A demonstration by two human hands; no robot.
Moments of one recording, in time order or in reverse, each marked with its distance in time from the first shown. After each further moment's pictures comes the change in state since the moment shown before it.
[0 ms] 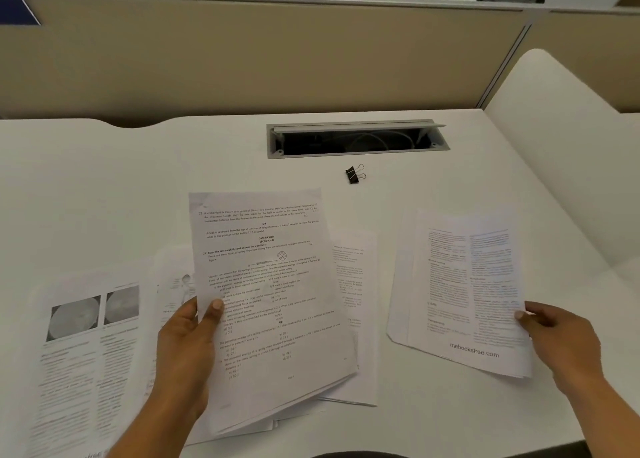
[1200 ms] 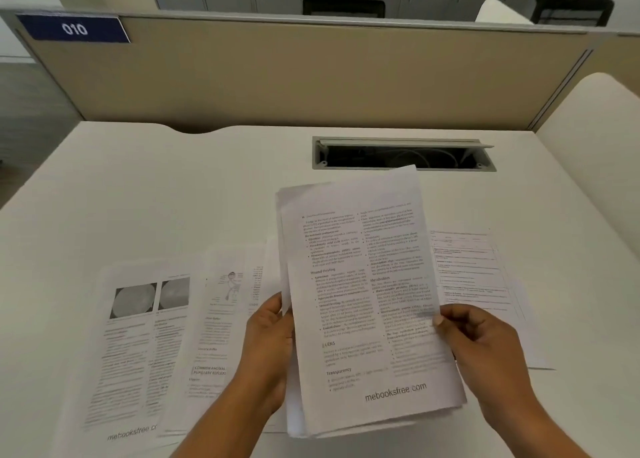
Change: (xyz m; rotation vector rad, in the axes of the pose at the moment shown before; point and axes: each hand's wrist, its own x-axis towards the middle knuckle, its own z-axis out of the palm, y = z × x) left_hand -0.027 0.011 0.028 -0.096 -0.227 -0.054; right_hand -0.120 -0.122 0.063 0.497 -0.391 -0.171
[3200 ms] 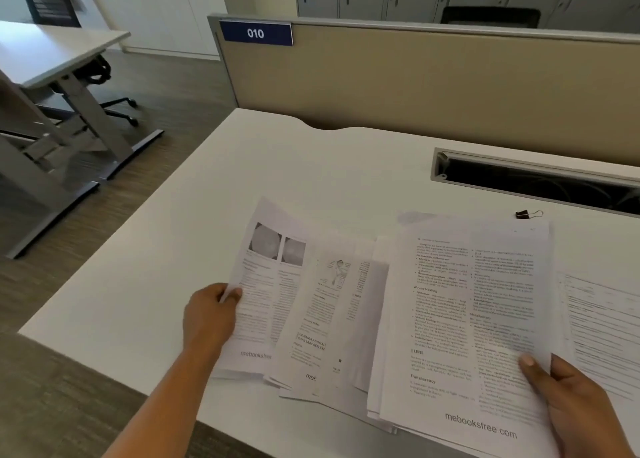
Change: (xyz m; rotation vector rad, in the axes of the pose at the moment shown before) left_hand 0.010 -0.001 -0.228 0.674 0.755 0.081; right_hand -0.002 0.005 0.045 0.072 -0.199 0.166
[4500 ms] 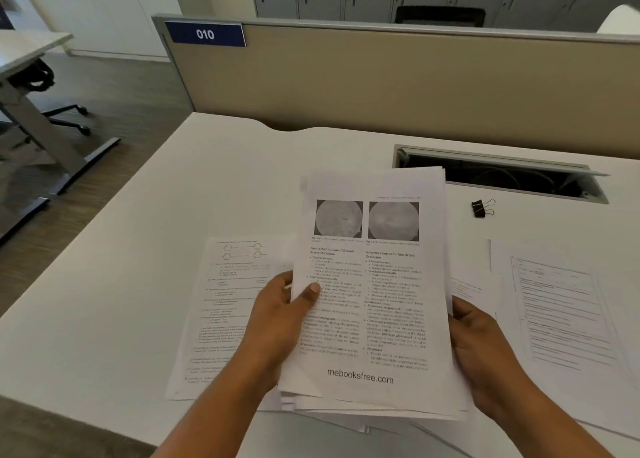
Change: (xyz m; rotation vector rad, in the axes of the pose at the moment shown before) left_hand -0.099 0.118 0.041 -0.509 -0.517 -0.050; right_hand -0.003 -0.042 0.050 0.049 -0.269 -0.047
